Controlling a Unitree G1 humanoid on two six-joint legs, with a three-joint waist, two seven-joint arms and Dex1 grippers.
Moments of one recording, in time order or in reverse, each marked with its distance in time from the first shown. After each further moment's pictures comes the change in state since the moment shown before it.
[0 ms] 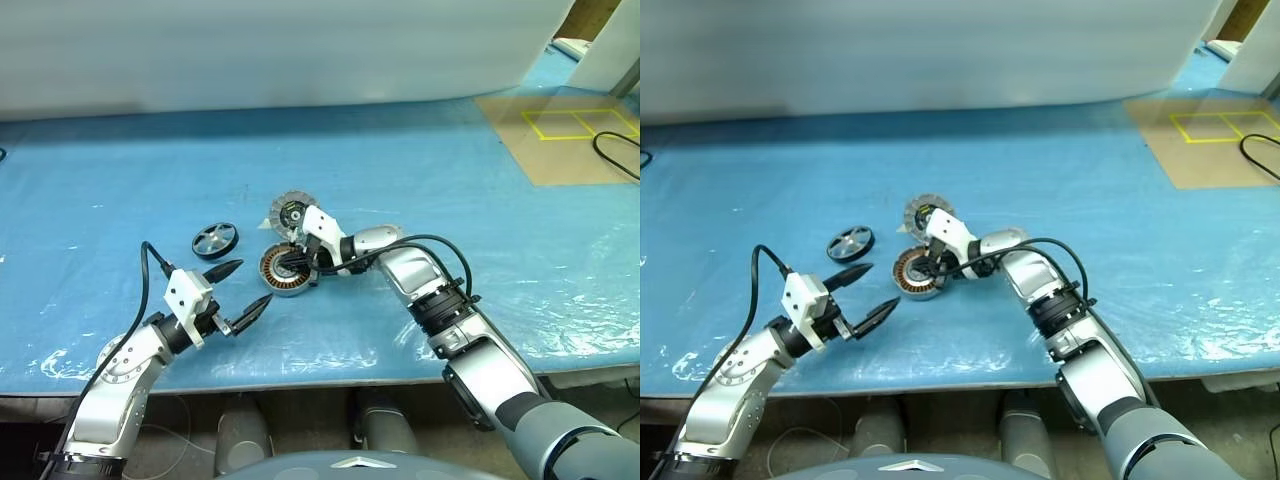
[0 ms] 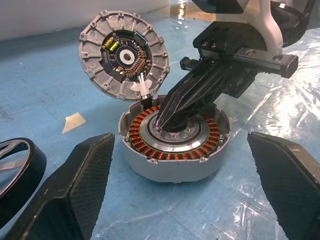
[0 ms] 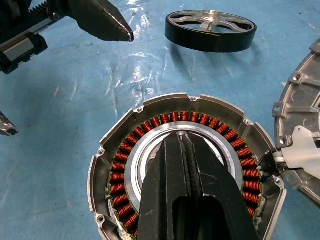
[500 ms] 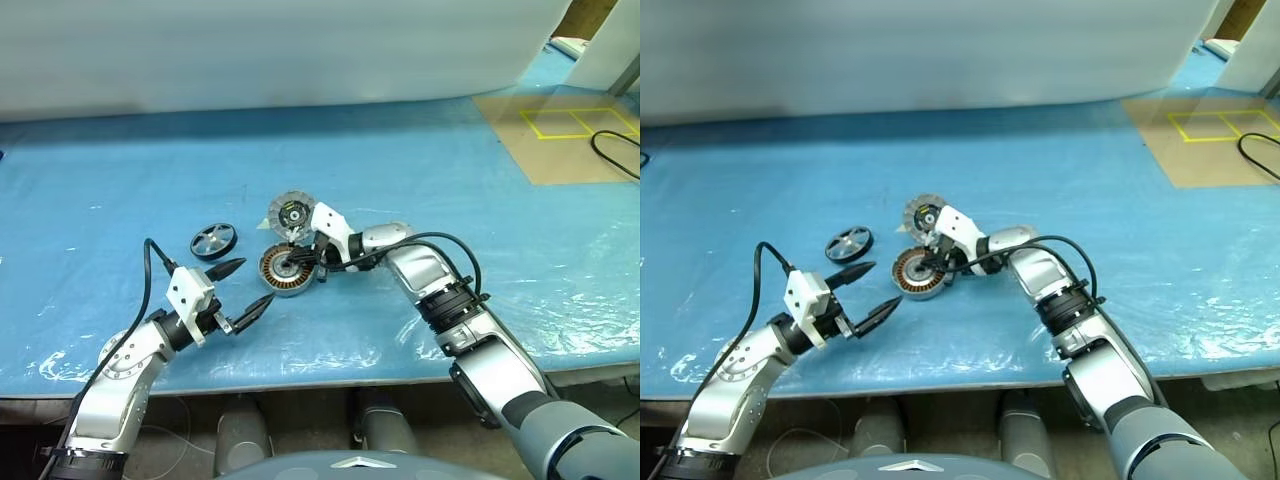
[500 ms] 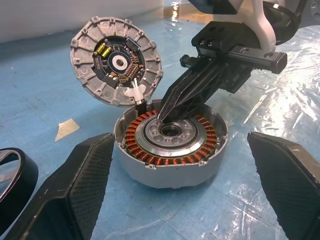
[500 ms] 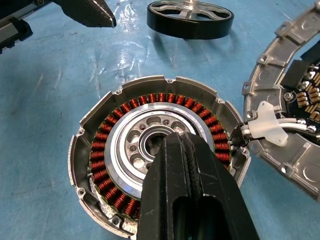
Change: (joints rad) left arm -0.022 0.000 -0.003 0.012 0.000 0.000 -0.022; right arm -0.003 -0.040 0.010 -0.003 -0.033 -0.046 -0.003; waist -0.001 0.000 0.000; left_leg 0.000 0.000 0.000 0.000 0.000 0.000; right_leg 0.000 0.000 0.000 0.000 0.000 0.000
